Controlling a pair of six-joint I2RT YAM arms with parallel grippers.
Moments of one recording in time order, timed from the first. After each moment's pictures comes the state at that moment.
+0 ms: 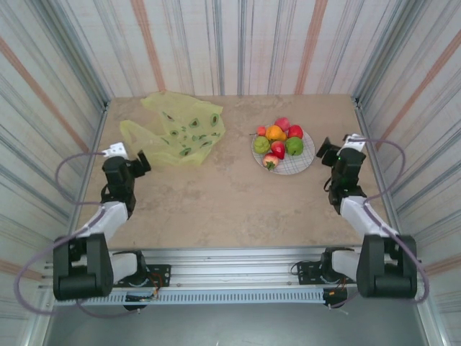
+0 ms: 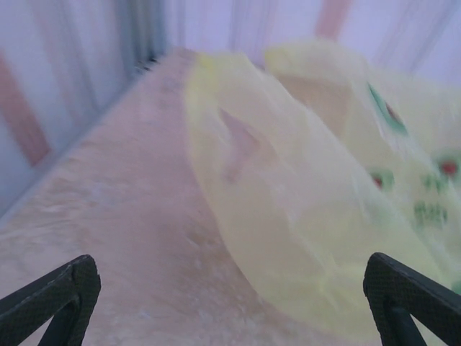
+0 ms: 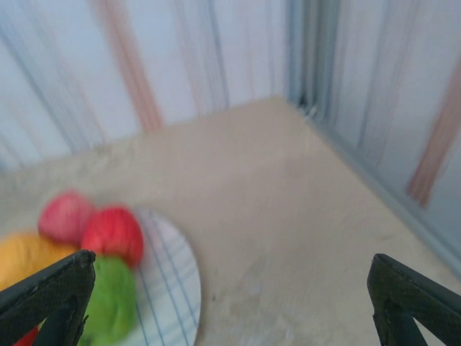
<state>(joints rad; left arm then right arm) 0.08 1.15 0.46 0.35 -0.16 -0.20 -0.03 1.13 0.52 0.37 0.26 0.24</state>
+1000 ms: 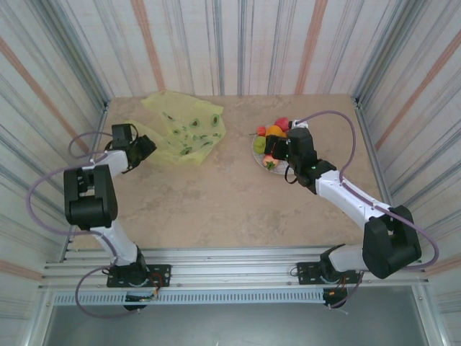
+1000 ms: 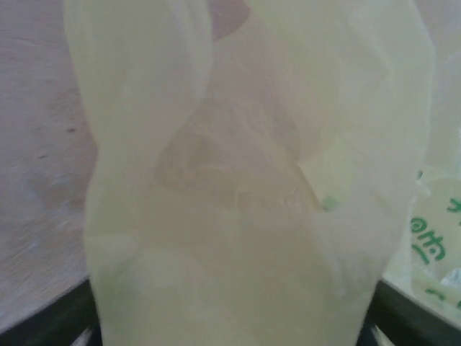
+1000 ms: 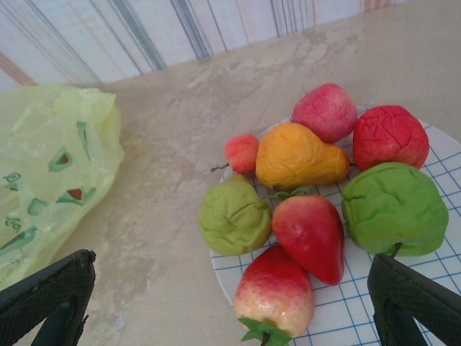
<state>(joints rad) 0.11 1.78 1.06 -0.11 0.18 -0.57 0.44 1.34 0.88 -0.04 0.21 0.48</state>
